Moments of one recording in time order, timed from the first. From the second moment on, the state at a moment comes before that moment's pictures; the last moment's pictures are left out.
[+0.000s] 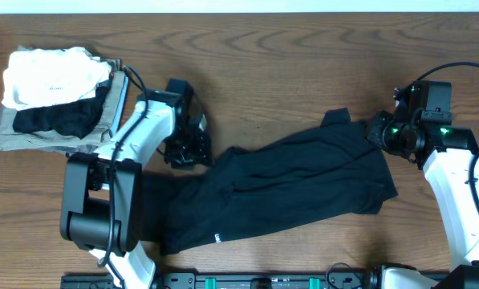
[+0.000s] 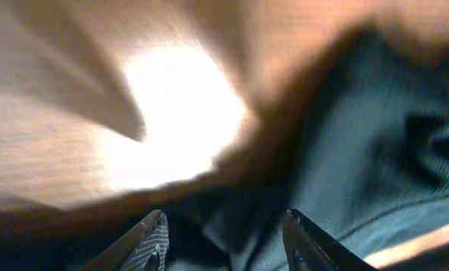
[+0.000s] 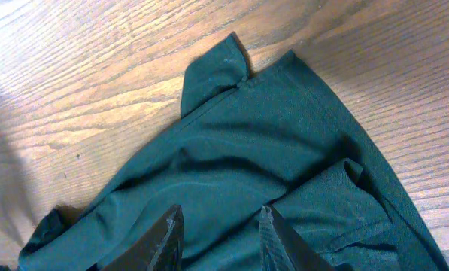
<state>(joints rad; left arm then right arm) -0.19 1.86 1.22 -1.03 0.33 -0.19 -0.09 1.38 1.03 -0.74 -0.24 0.40</state>
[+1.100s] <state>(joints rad) -0.16 1.99 1.22 -0.99 0.77 -0.10 -0.09 1.38 1.03 -0.74 -0.24 0.40</state>
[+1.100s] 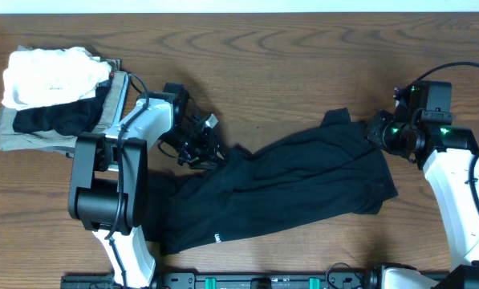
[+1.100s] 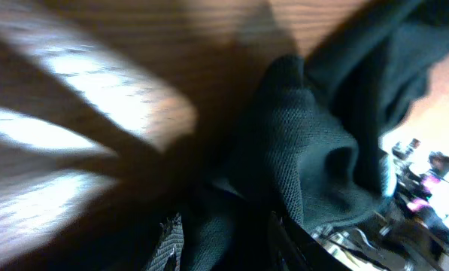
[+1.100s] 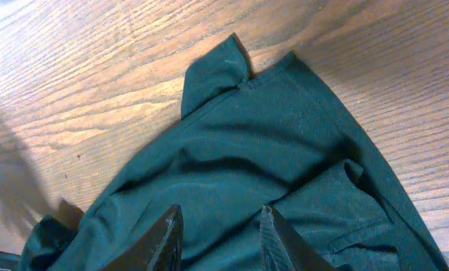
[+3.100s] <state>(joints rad) -0.28 1.93 1.23 -0.87 0.74 -0.05 -0.09 1.38 1.03 -0.75 -0.24 0.40</state>
